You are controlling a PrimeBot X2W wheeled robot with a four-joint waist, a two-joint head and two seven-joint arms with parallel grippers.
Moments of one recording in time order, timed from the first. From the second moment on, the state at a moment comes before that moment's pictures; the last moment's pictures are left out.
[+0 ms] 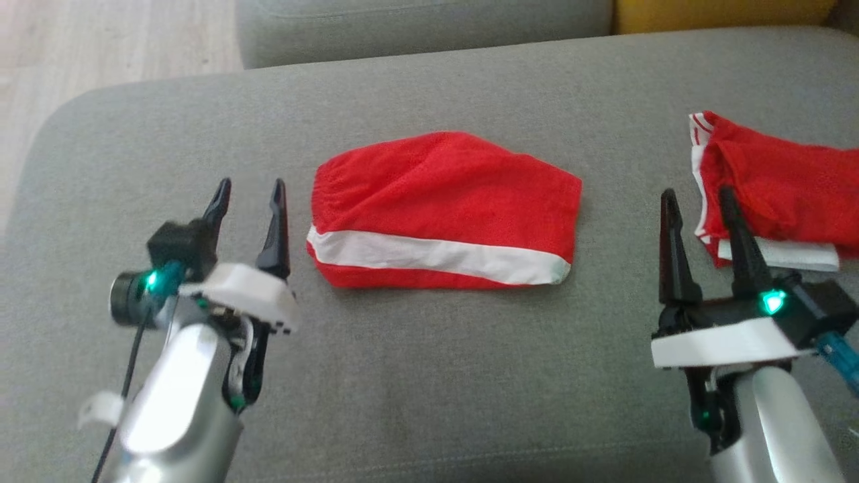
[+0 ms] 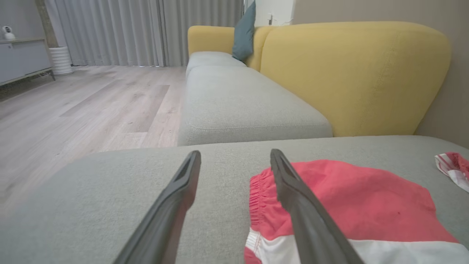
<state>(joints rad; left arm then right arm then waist) -0.42 0.17 -0.38 0.47 -0.35 0.13 -0.25 -0.15 -0.05 0.05 0.14 0.20 0.13 -0.25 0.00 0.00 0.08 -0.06</state>
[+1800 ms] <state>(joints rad) -0.07 0.05 -0.20 0.11 -0.18 0.00 -0.25 -0.32 -0.05 0.06 0.80 0.33 0.13 -0.19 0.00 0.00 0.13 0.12</state>
